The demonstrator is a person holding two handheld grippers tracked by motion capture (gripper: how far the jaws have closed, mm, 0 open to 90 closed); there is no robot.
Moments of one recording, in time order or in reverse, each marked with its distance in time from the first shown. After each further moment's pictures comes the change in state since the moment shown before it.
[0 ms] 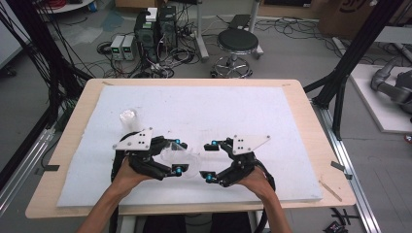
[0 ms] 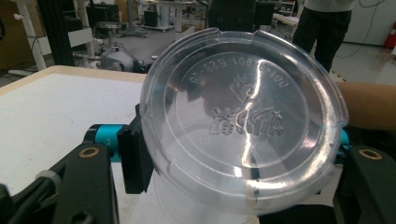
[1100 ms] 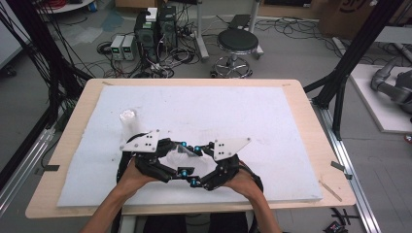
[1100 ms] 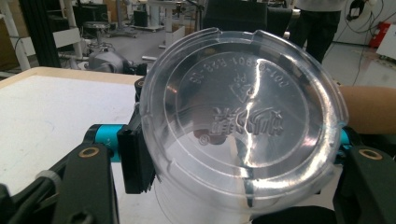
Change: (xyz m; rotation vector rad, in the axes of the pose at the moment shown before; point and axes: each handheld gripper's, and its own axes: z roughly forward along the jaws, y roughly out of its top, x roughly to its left) left arm -0.002 -0.002 0.013 -0.002 -0.040 0.000; right arm 0.010 0.006 0.036 0.057 0.060 -0.066
